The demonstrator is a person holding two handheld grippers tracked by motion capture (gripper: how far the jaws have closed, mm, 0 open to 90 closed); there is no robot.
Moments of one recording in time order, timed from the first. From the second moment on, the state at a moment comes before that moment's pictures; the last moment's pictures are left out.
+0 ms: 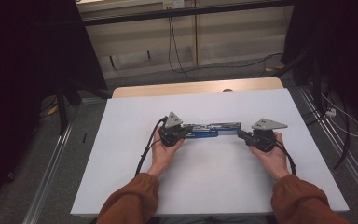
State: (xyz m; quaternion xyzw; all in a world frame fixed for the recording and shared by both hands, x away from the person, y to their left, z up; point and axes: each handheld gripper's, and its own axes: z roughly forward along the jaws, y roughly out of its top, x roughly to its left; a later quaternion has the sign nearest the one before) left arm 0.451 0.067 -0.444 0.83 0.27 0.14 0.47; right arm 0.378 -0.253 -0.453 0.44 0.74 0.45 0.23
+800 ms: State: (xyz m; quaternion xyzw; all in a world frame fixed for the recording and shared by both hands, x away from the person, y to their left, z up) left arm 0.456 0.066 -0.456 0.84 0.28 0.15 0.44; right arm 0.387 -0.250 -0.459 0.45 0.76 0.42 0.21
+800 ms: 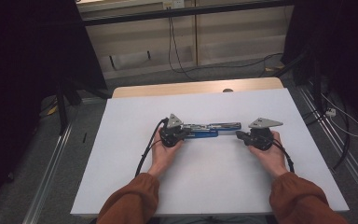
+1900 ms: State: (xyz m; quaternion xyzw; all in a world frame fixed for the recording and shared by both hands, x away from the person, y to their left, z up) left arm 0.454 0.062 -0.456 0.84 0.28 0.14 0.44; right arm 0.398 -0.240 -0.463 0.46 0.79 0.36 0.19
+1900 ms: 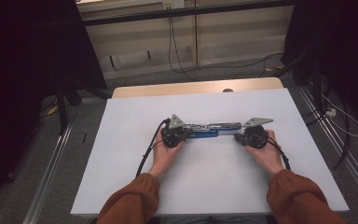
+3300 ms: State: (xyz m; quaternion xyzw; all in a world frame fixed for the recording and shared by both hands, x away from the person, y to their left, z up) left arm 0.455 0.063 -0.456 0.84 0.28 0.14 0.44; right arm 0.407 -0.234 -0.463 0.45 0.79 0.36 0.22
